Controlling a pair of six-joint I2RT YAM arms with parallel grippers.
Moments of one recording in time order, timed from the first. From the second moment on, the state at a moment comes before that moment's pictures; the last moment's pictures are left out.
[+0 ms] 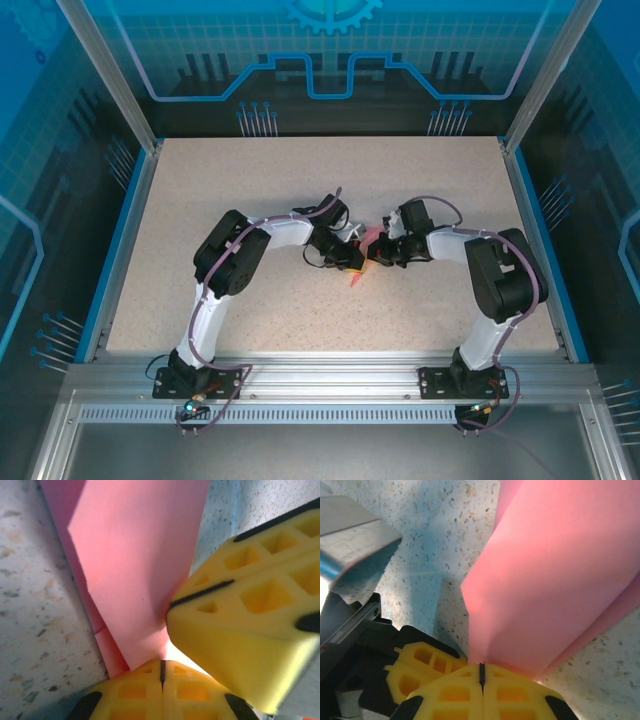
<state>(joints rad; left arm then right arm) -0.60 2.22 1.46 -0.42 0.77 -0.45 0.28 1.77 0.86 -0.18 -0.59 0.56</state>
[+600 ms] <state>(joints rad) -0.60 2.22 1.46 -0.42 0.77 -0.45 0.27 1.84 0.94 -0.27 -0.56 0.51</state>
